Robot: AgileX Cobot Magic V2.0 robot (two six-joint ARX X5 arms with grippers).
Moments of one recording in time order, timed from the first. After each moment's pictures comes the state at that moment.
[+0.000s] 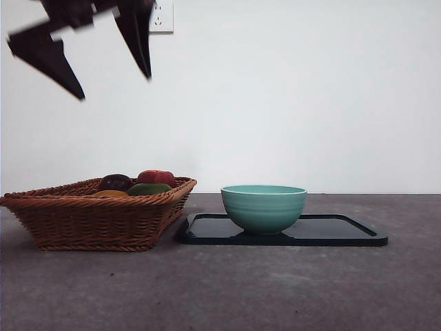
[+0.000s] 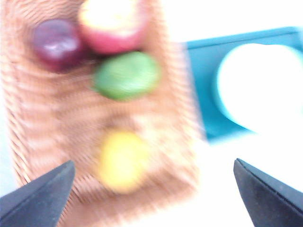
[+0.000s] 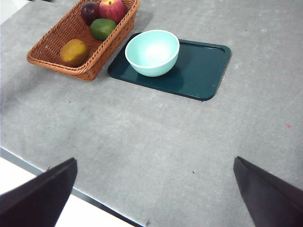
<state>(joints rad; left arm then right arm) -0.43 1.46 1.43 -0.91 0.11 -0.21 0.40 0.31 1.01 -1.26 -0.13 0.17</state>
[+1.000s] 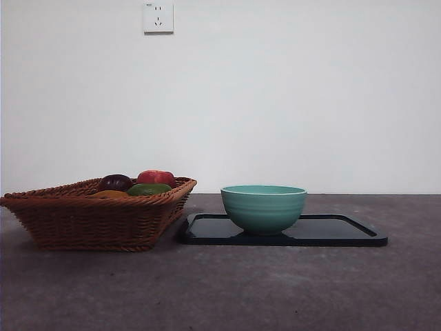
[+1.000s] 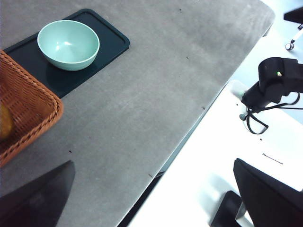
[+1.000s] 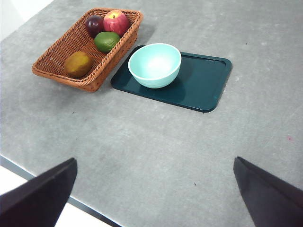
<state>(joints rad) -0.63 0.77 1.30 -1.23 0.38 0.04 0.40 0.31 1.01 -1.22 -0.13 0.17</state>
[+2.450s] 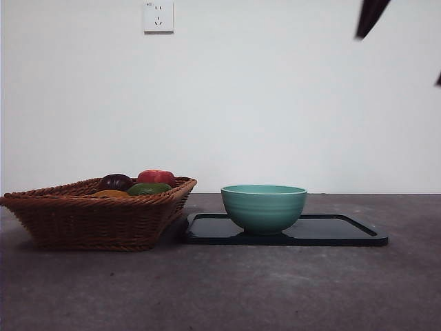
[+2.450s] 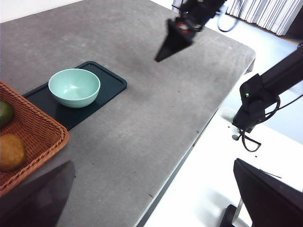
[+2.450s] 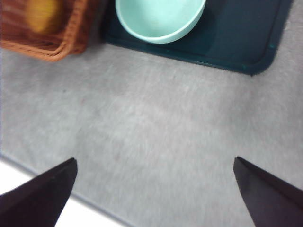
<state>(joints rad) -0.64 0.50 1.23 -1.19 0.38 0.04 0.40 1.13 1.14 -1.03 -0.27 0.30</state>
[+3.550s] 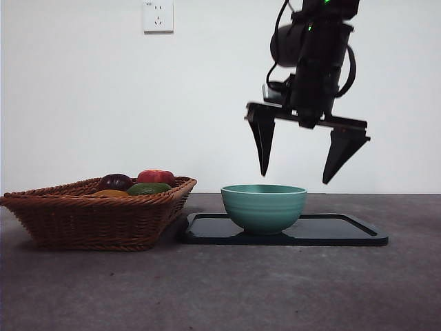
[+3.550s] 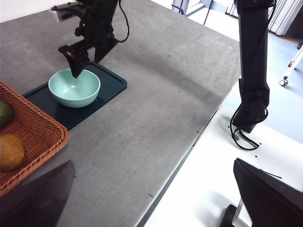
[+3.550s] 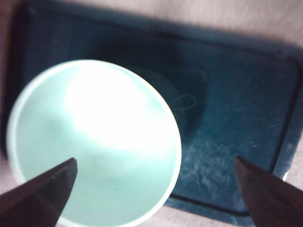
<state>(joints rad) -0.64 0.50 1.23 -1.19 0.38 0.04 0.40 2.02 1.75 -1.01 -0.10 0.29</state>
